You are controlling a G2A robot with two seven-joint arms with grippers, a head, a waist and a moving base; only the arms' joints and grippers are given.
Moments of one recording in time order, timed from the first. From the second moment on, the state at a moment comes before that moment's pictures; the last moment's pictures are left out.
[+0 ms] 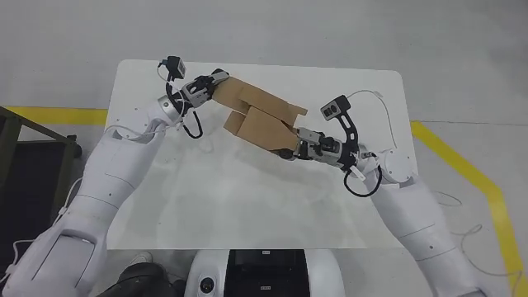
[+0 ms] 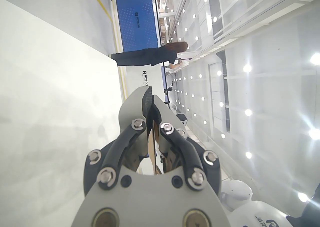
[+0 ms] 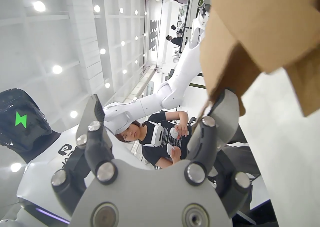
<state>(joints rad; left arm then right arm) 0.91 -1.02 -1.09 -1.12 -0.58 -0.37 -0.74 -1.13 -1.21 1.08 -1.42 0.69 -0.34 1.10</state>
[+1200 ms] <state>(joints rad) 0.98 -1.03 -1.21 -1.19 -0.68 -0.28 -0.84 -1.12 -1.21 1.06 -1.43 0.55 -0.34 1.02</state>
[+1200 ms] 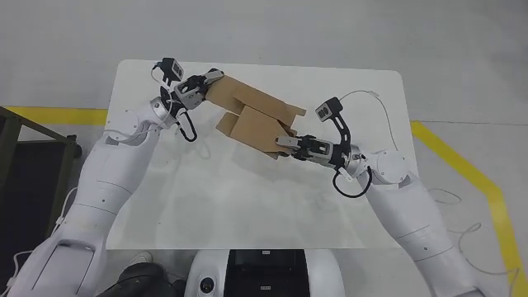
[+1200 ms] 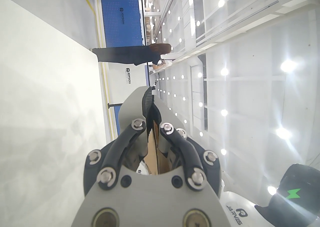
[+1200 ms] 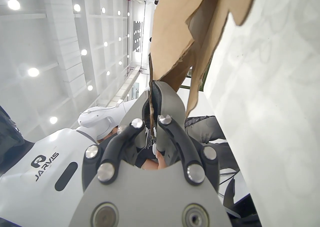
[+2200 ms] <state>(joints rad) 1.02 -0.97 -1.38 -1.28 -0.60 -0.19 -1.27 -1.11 -1.18 1.13 -1.48 0.58 -0.14 1.21</state>
